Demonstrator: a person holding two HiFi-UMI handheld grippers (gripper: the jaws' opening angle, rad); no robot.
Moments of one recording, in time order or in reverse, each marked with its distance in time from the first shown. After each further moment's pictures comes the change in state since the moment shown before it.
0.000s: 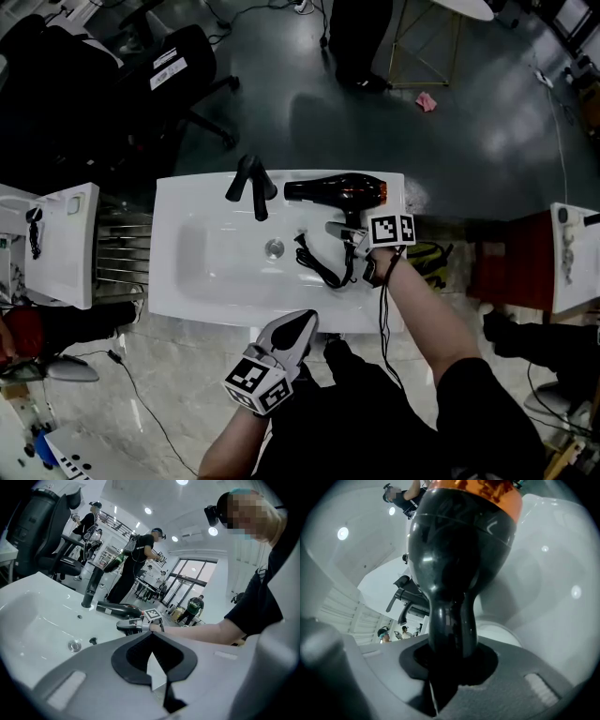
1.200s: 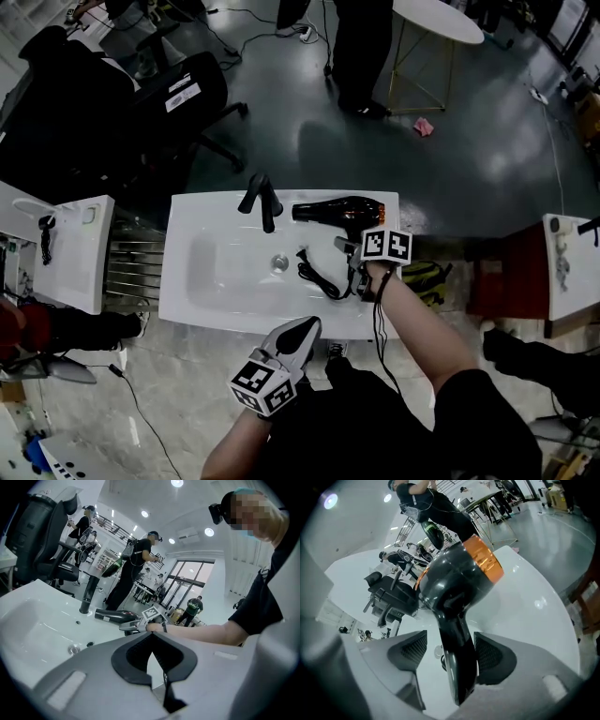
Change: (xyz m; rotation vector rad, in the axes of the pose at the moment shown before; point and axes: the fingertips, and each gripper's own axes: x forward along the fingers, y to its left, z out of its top) left arm -0.011 -0.020 0.014 0.031 -0.031 -0.003; right arm -0.043 -0.018 0.006 0.002 -0.102 -0.442
